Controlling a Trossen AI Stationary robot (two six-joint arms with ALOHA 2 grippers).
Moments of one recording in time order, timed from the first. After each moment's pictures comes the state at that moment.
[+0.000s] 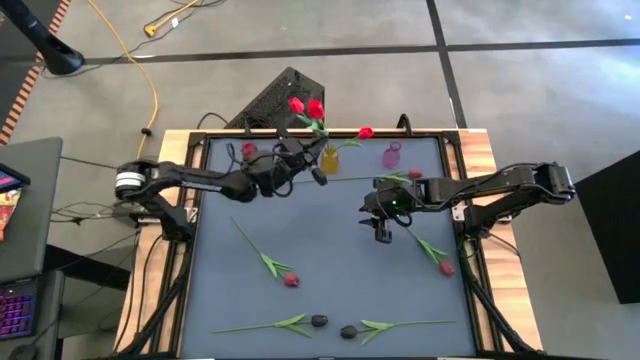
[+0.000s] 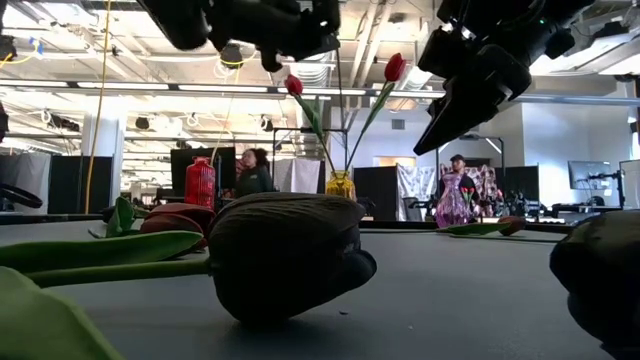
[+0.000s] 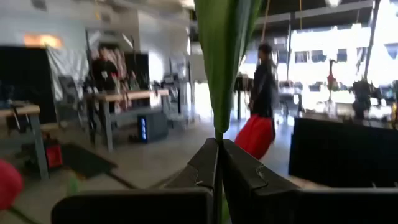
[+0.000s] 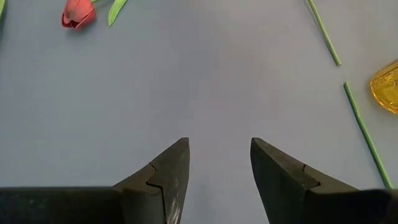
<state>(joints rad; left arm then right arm) 0.17 1.61 0.95 0.91 -0.52 0.11 -0.04 1.27 0.73 -0.23 0.00 -0.01</state>
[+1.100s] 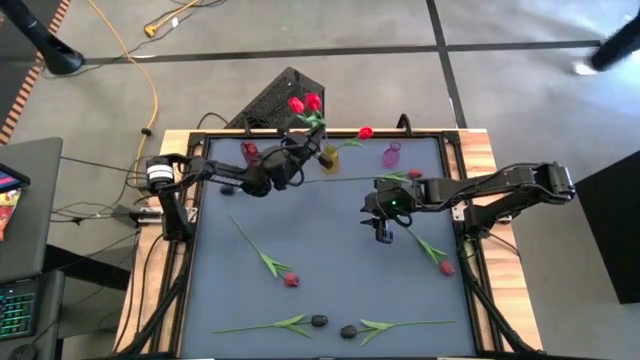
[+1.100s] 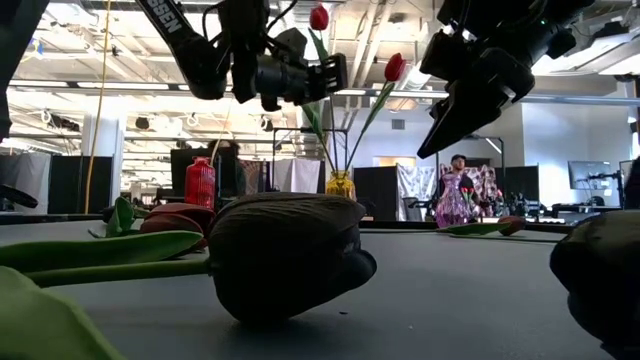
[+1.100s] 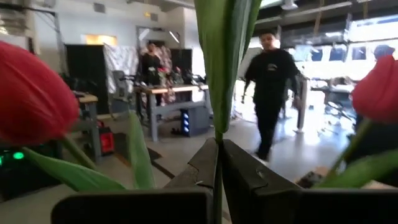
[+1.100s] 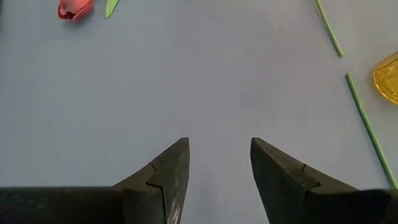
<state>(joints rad) 0.30 1.82 0.95 1.10 -0.59 0.12 -0.04 1.27 0.73 -0.25 0.00 0.00</state>
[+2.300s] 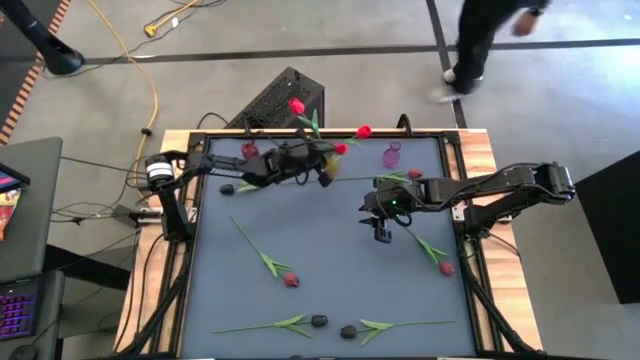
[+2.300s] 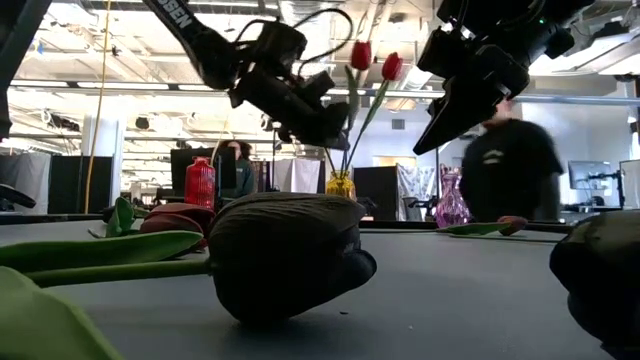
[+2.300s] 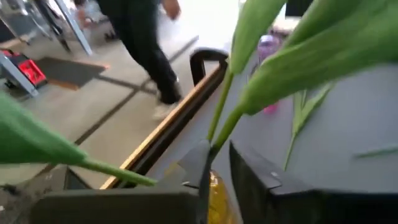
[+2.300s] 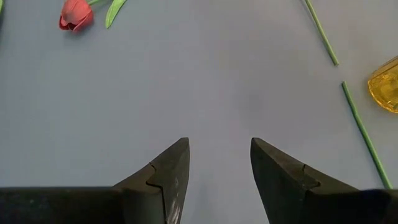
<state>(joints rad) 0.36 1.82 1.08 0.39 -0.26 0.08 -0.04 1.27 0.73 -0.22 0.00 0.00</state>
